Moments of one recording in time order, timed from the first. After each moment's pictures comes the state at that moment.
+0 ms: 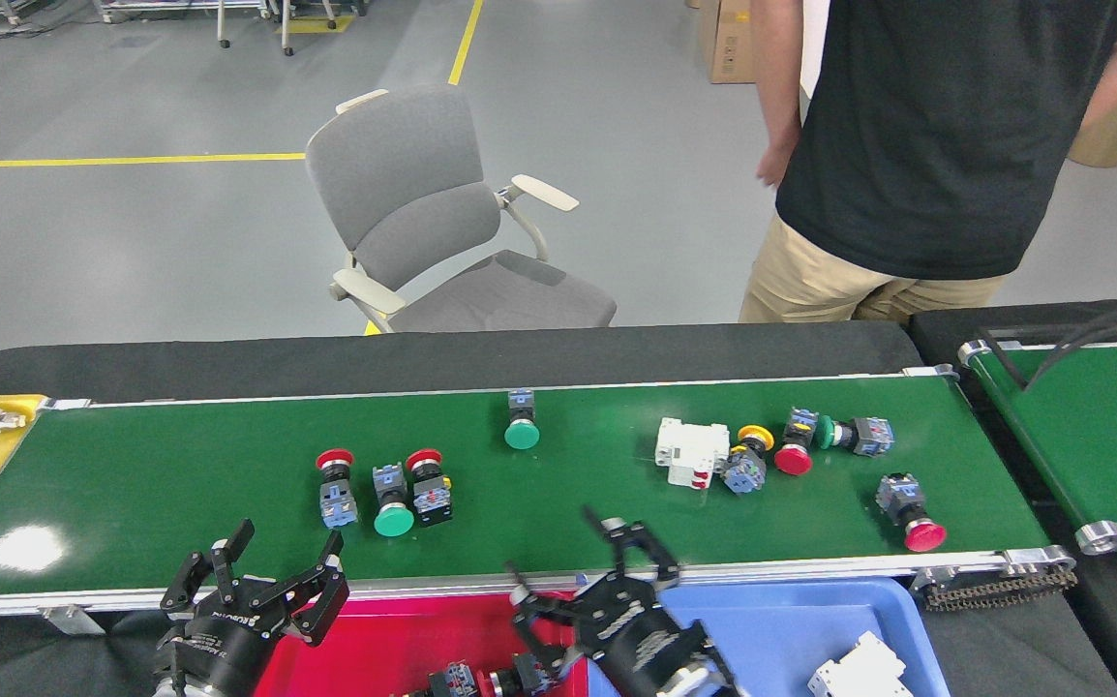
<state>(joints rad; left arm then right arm) 0.08 0.18 0.02 -1.59 -1.41 -0.14 -0.11 0.06 -0.02 0.32 -1.65 1.44 0.09 -0.03</state>
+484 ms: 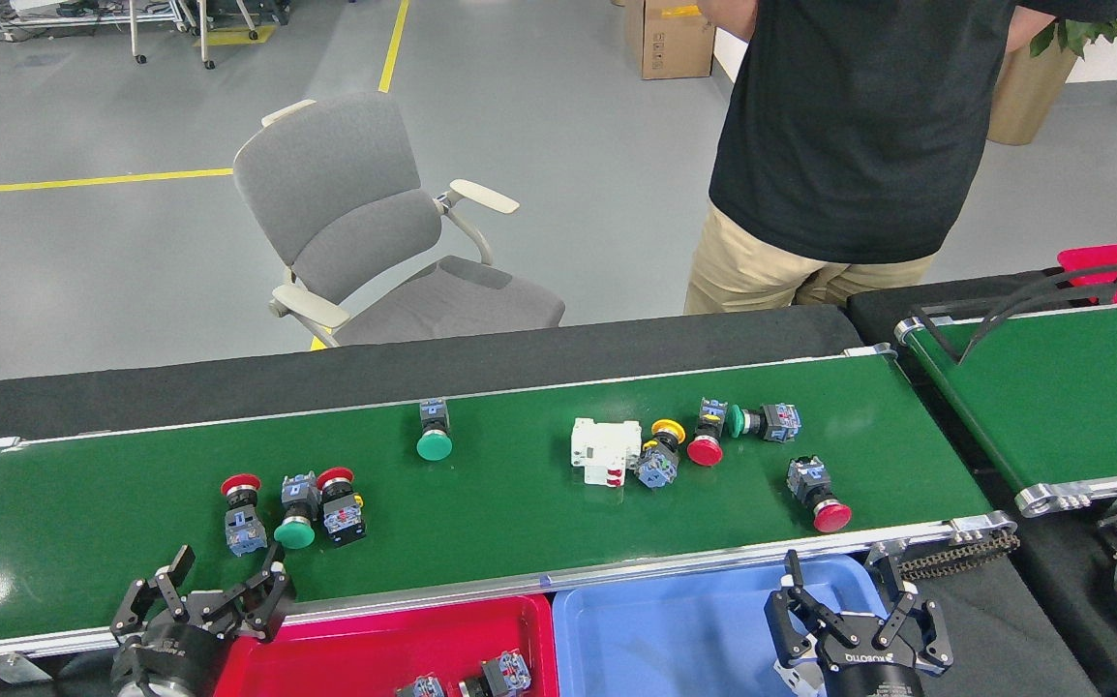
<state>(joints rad) -0.05 0.18 0.11 -1.37 -1.41 -0.11 -0.11 0.08 0.03 0.07 -1.61 1.41 0.15 0.03</state>
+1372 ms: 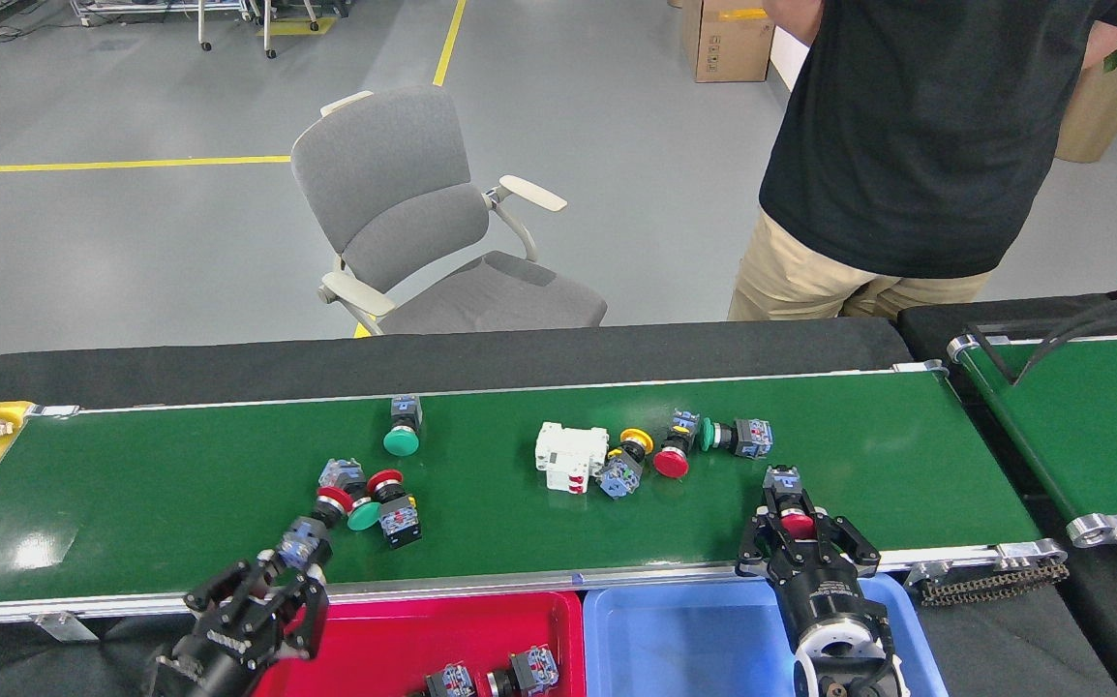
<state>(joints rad) 0.22 0.18 0.11 -1.65 -1.37 -0.69 -0.04 -0.08 0.03 0.22 -1.49 1.41 0.16 0.14</state>
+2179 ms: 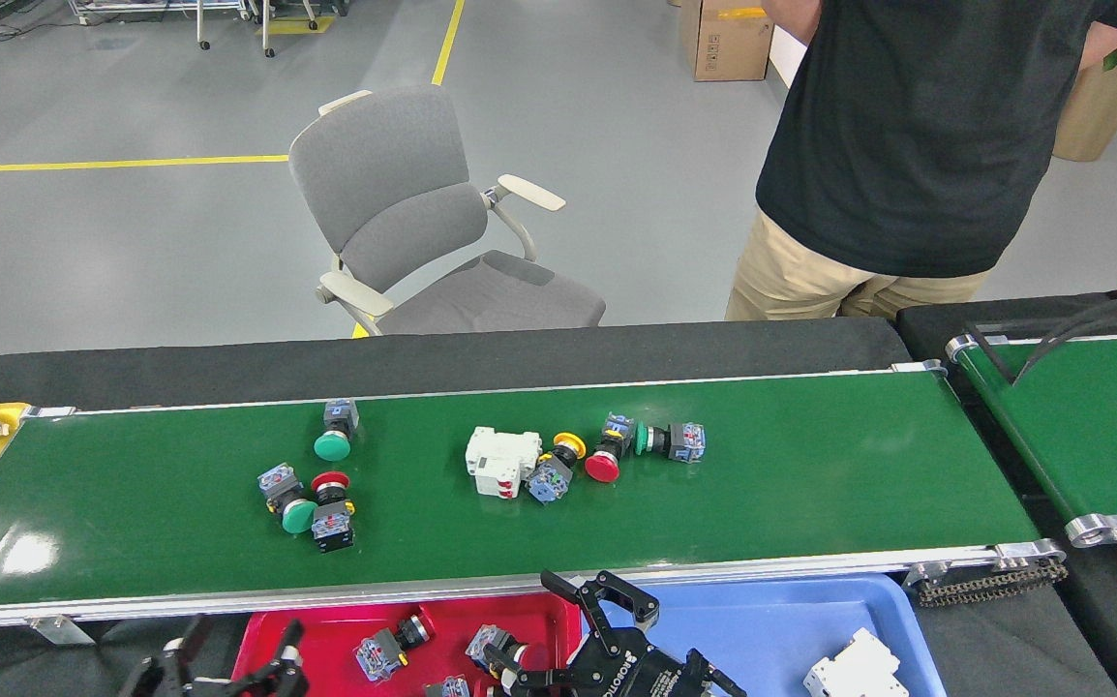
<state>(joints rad) 0.31 0.11 0.22 -1.70 -1.37 -0.16 -0.04 0.01 0.01 0.38 -1.66 1.40 -0.37 0.10</state>
